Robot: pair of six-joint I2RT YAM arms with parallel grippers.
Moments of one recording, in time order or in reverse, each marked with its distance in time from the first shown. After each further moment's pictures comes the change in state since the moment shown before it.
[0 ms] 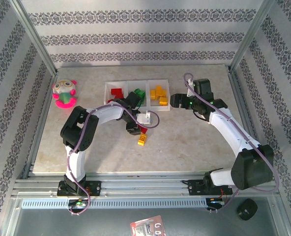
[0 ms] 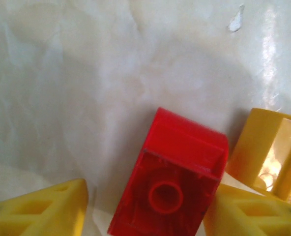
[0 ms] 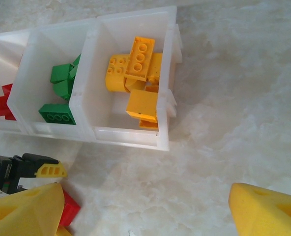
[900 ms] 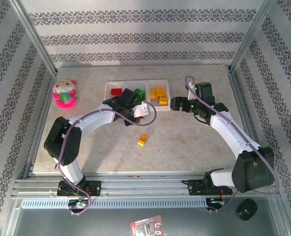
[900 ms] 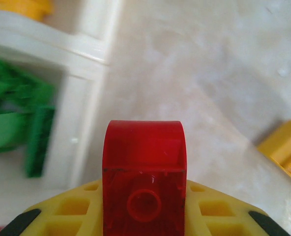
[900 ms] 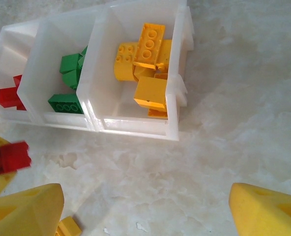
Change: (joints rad) left arm -0.013 -0.304 -0.098 0.131 -0.285 -0.412; right arm -0.010 -0.024 -0.072 0.052 -0.069 0.014
